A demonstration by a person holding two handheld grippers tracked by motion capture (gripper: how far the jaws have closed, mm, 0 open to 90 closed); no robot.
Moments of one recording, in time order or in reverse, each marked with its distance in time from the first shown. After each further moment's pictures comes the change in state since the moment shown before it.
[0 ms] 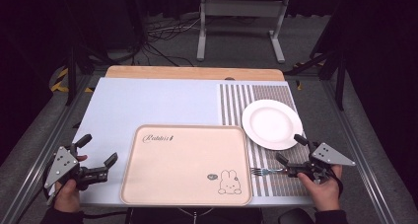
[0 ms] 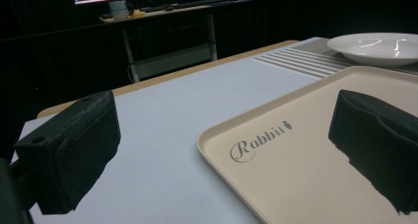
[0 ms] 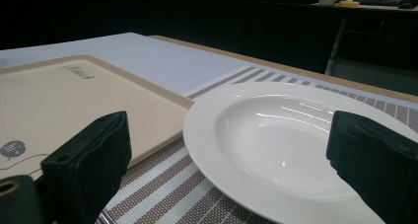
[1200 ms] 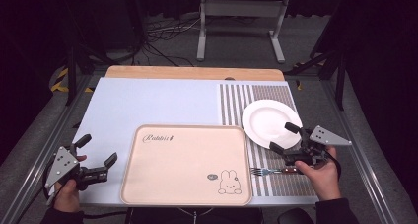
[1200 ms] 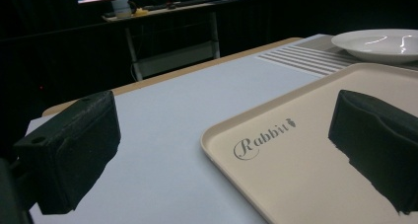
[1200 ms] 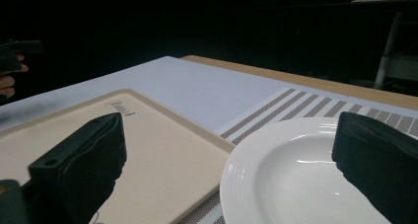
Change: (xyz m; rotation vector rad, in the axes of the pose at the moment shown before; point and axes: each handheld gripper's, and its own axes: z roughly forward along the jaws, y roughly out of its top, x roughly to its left) left arm 0.000 0.000 0.000 0.005 0.011 0.007; right arm -0.006 0.042 0.027 -0.013 0.149 0.113
